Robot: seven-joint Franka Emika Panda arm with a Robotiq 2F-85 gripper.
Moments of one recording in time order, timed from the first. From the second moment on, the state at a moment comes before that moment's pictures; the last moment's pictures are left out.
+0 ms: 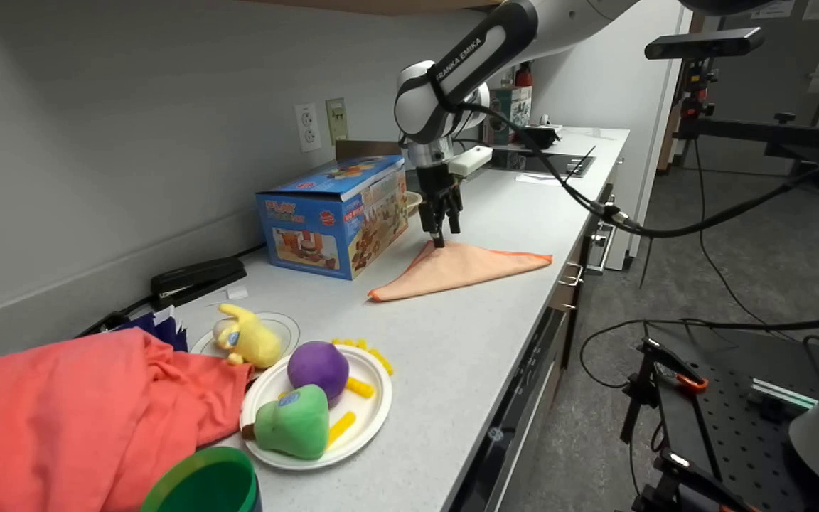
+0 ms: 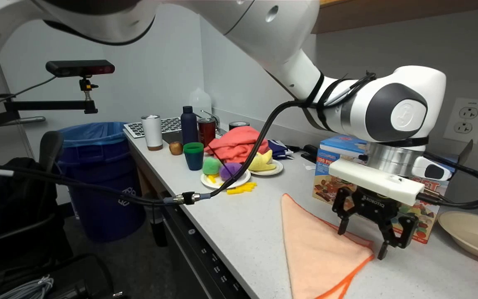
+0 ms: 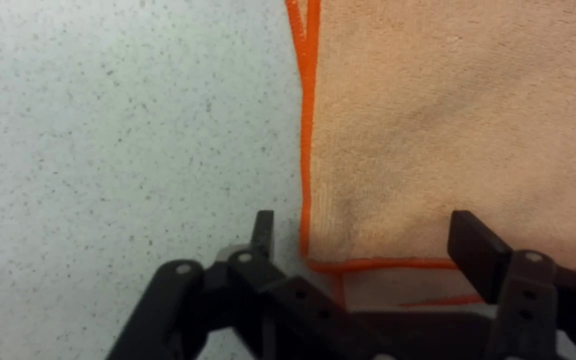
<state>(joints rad) -0.29 0.65 -0.11 -1.52 0.00 1.98 -0.26</state>
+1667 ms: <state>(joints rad) -0.31 0.66 -0.11 -1.53 0.00 1.96 -0.28</state>
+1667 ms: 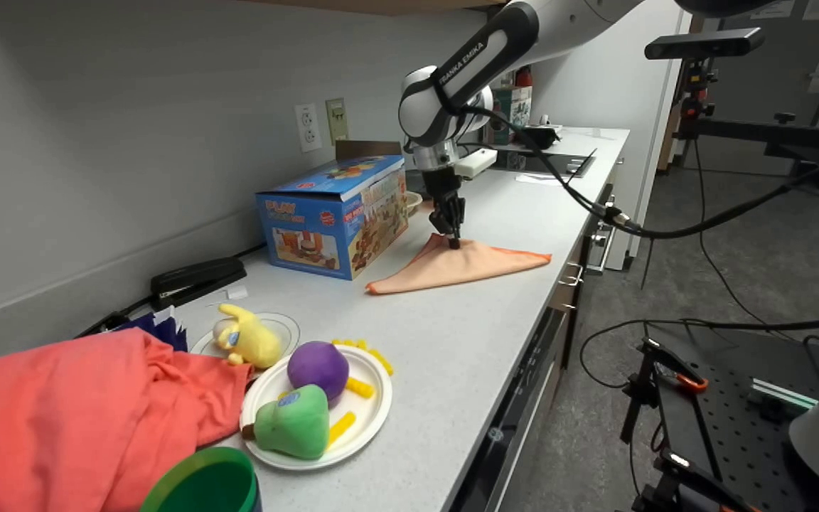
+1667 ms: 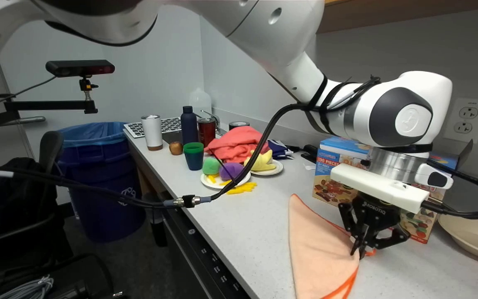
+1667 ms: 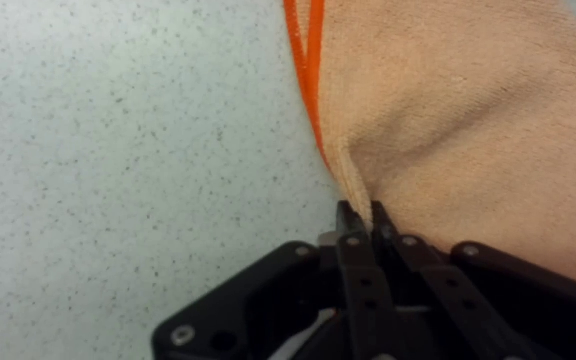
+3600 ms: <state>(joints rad) -0.27 0.39 -0.09 -1.94 -0.05 2.41 -0.35</state>
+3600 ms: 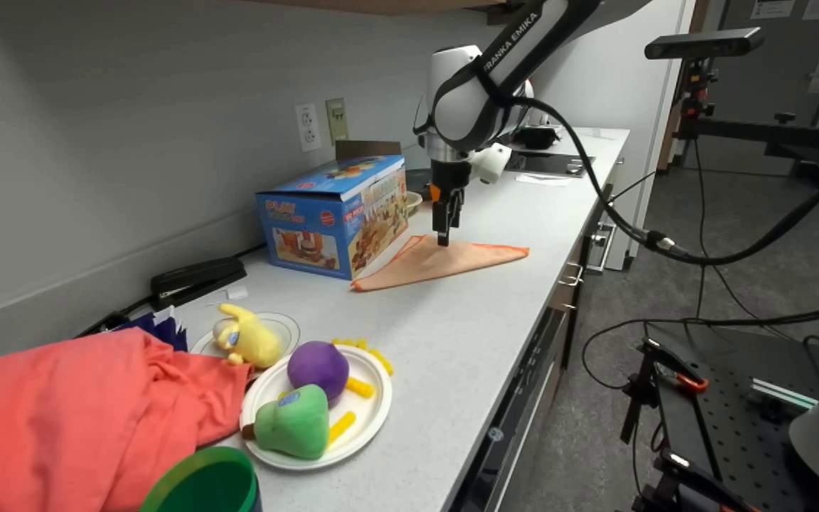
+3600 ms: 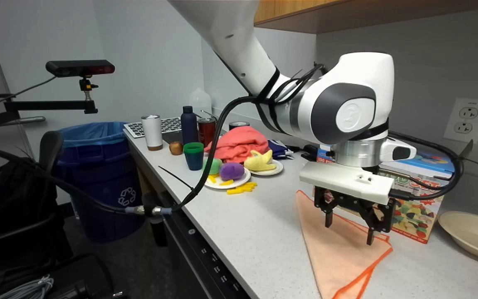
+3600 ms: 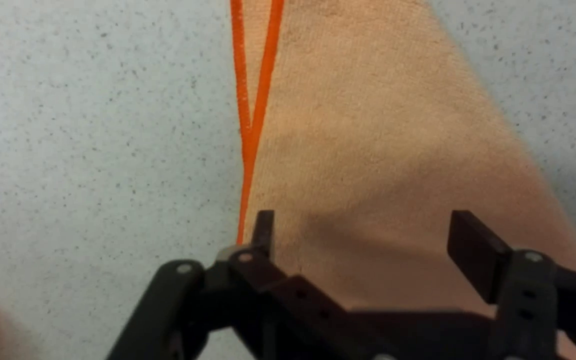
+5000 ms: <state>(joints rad) -0.27 0.54 -0.07 -1.64 0.05 2.20 -0.24</state>
